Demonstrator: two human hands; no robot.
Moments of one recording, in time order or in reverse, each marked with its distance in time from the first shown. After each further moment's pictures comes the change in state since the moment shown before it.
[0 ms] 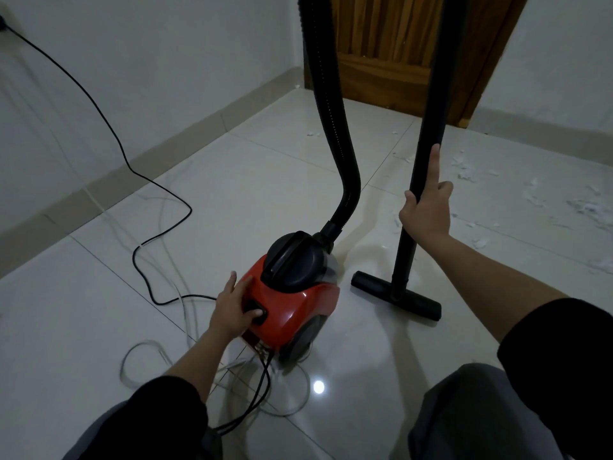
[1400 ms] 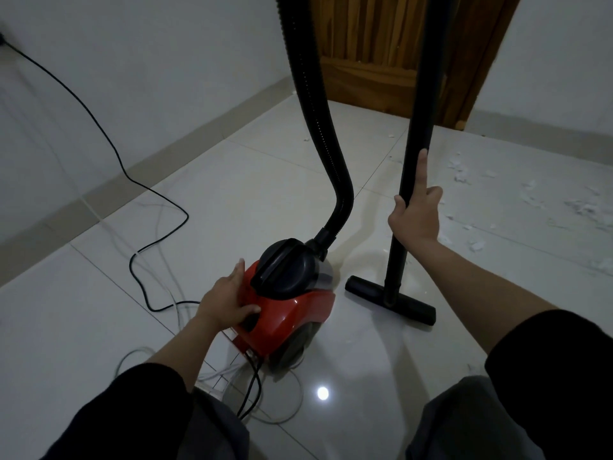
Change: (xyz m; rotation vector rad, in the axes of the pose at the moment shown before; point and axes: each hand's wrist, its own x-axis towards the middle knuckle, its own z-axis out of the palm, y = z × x) left_hand 0.011 0.037 -0.030 0.274 -0.065 0.166; right_hand 0.000 0.007 0.000 0.011 0.032 -0.018
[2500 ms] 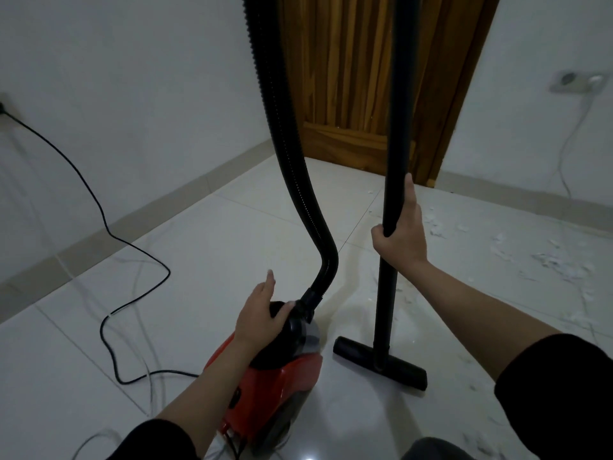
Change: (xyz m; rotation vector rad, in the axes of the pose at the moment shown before) left_hand 0.057 0.114 -0.030 -0.348 0.330 0.112; right_hand 0.063 -0.029 -0.024 0.085 0.067 -0.268
